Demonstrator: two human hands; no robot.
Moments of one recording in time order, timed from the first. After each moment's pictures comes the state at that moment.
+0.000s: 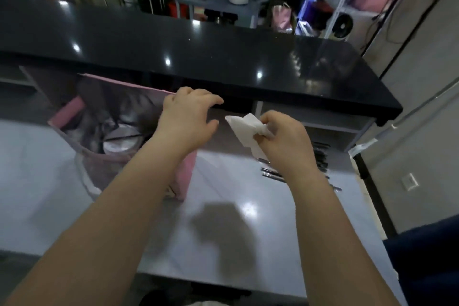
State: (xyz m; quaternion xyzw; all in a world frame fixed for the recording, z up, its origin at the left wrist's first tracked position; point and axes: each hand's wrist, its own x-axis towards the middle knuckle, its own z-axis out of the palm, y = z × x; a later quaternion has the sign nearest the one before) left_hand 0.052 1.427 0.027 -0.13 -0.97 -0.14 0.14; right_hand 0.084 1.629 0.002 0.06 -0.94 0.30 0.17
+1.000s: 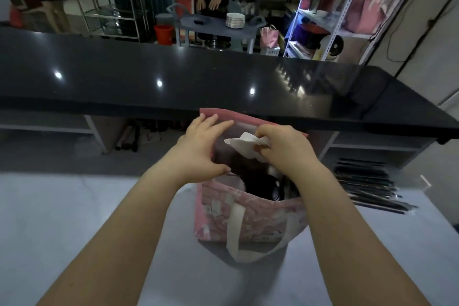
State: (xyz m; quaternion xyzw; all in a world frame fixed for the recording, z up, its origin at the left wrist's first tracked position) left_hand -0.030 1.160 0.014 -0.24 -0.93 -0.26 -0.03; right_hand -0.005 1.373 0.027 0.05 -0.98 0.15 0.11
